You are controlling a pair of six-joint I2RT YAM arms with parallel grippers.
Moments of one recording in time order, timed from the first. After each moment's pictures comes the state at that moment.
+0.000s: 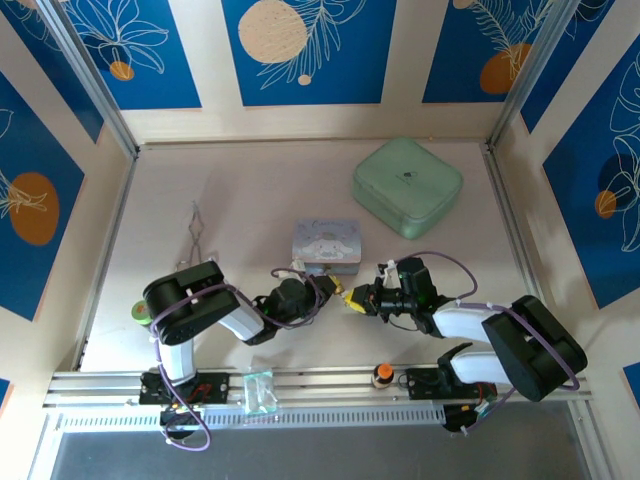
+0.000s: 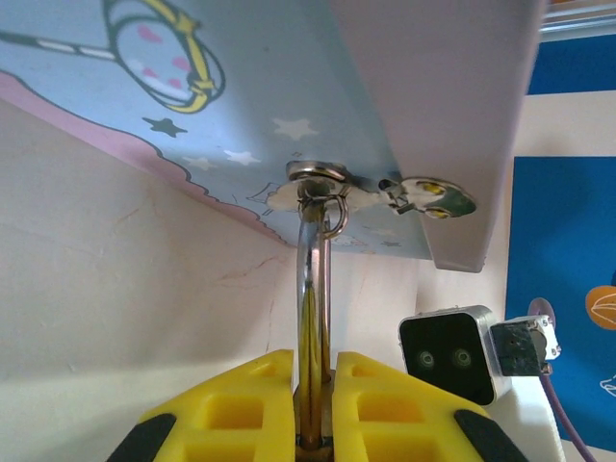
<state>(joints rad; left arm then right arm) -1.02 1.84 0.47 1.02 -0.13 -1.52 0.49 1.28 0.19 0.47 -0.69 1.26</state>
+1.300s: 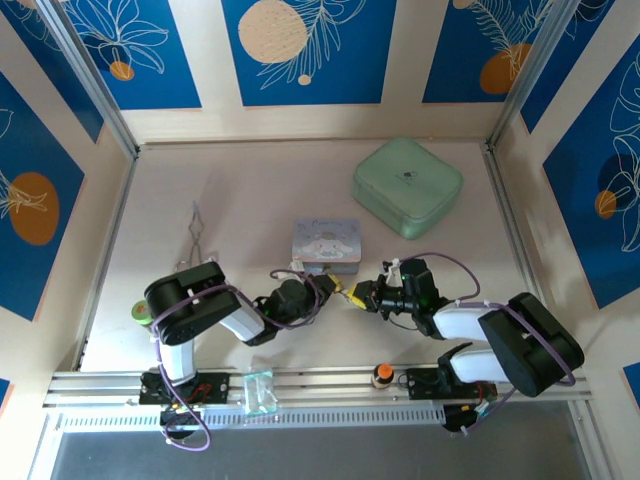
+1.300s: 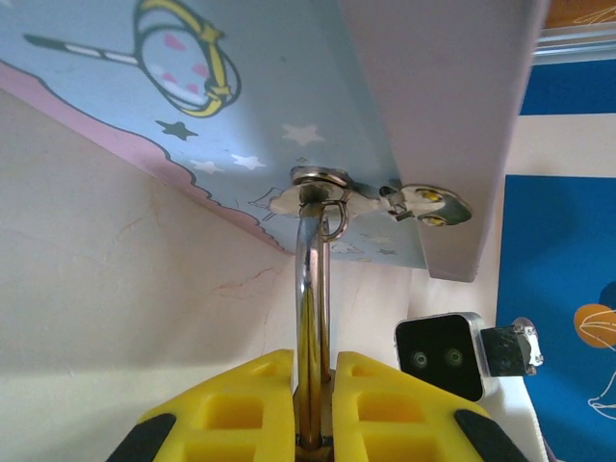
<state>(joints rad) -1.03 1.85 0.47 1.03 -0.16 -1.55 0.48 1.30 0.16 0.58 -0.63 1.32</state>
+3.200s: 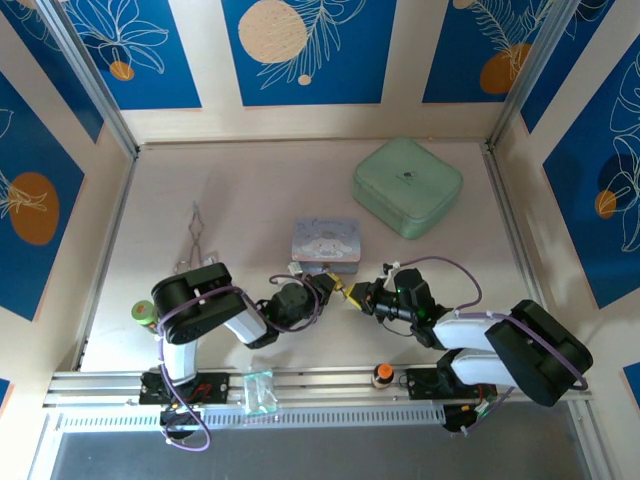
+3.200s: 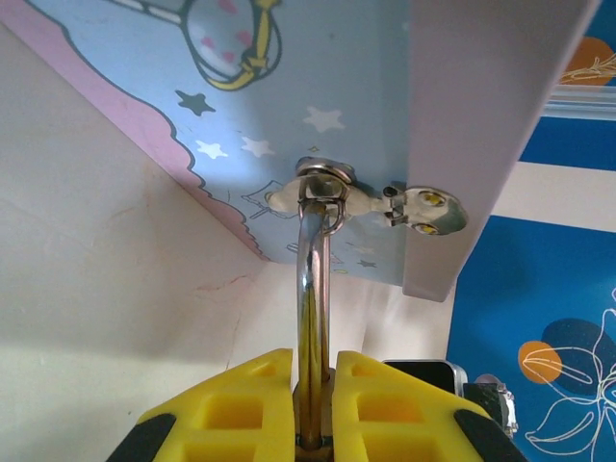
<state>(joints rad) -1.06 1.88 0.47 1.12 -0.24 -1.69 0.61 1.24 0.12 0.66 -0.38 1.38</state>
